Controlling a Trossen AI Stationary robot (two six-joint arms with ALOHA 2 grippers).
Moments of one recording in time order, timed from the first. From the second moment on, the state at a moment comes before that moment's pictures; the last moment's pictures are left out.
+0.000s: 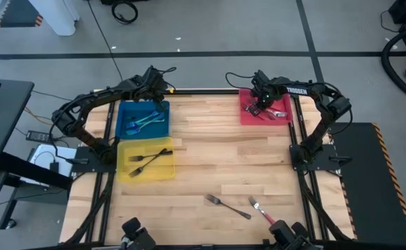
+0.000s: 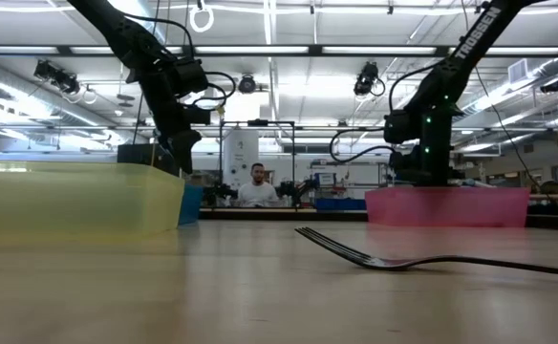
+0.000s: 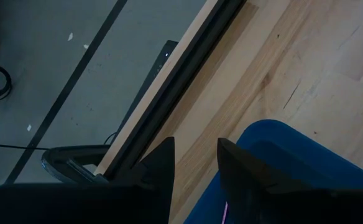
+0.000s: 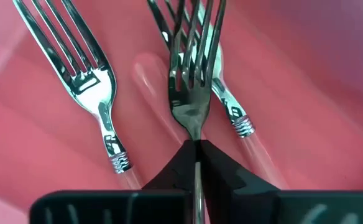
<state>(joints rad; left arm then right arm) 0.81 1.54 1.02 -0.44 -0.19 0.32 -0.96 1.68 0.96 -0.63 0.06 -0.03</state>
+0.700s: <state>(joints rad) 0.81 1.54 1.02 -0.44 -0.19 0.33 -0.96 1.69 1.05 -0.68 0.06 -0.04</state>
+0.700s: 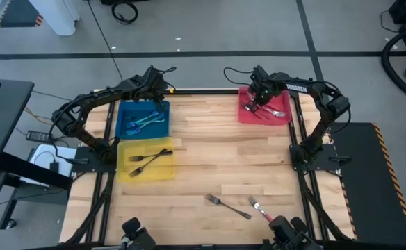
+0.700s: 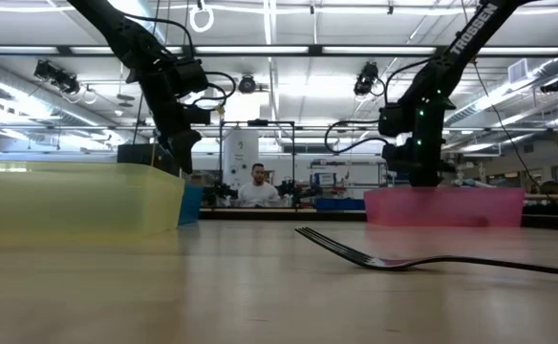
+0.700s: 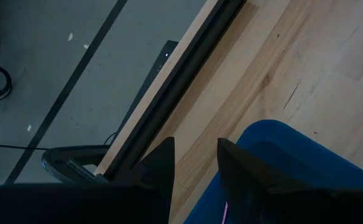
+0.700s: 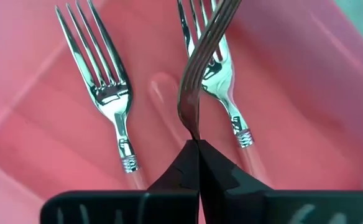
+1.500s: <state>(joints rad) 0.81 1.54 1.02 -0.41 -0.19 0.33 -1.01 1.68 0.98 -0.66 0.01 -0.03</state>
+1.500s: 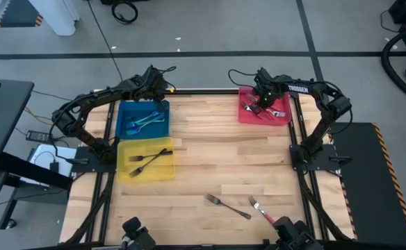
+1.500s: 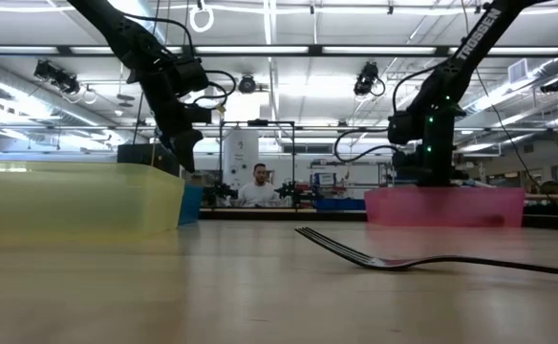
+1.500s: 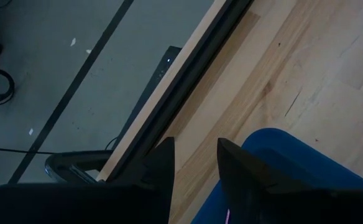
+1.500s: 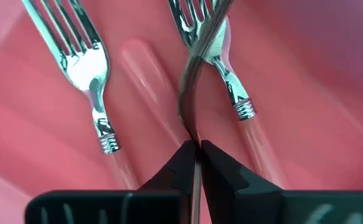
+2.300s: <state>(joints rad) 0.81 1.54 1.02 -0.42 -0.19 0.33 -1.00 1.68 0.97 -0.63 0.06 -0.04</state>
